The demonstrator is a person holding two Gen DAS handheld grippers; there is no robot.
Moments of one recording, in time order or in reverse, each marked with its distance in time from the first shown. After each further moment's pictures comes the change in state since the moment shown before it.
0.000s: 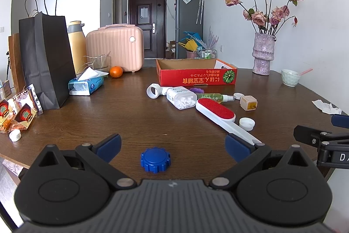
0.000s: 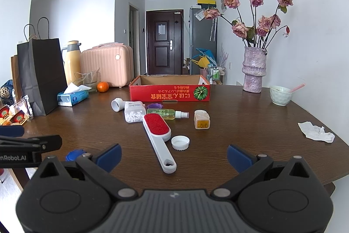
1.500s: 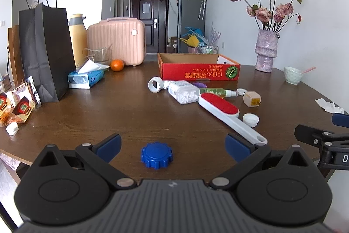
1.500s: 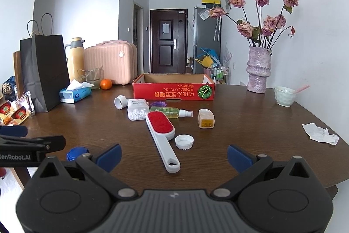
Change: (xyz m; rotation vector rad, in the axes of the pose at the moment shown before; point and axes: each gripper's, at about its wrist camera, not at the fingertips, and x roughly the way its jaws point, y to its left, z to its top) left arm 0.013 0.008 -0.010 -0.020 0.034 -0.002; right arm 0.013 0.005 -0.004 -0.024 0.009 0.020
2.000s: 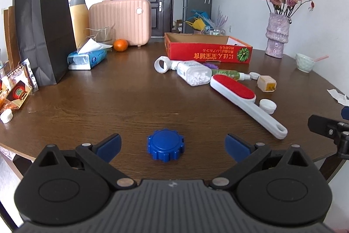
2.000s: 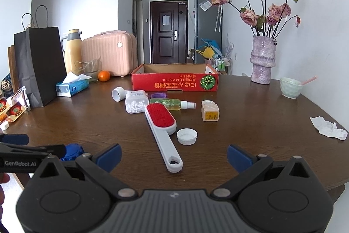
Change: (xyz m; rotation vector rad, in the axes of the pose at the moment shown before) left arm 0.046 0.014 -0.004 -0.018 0.103 0.023; right arm 0.035 0.000 0.000 0.013 0.052 0.007
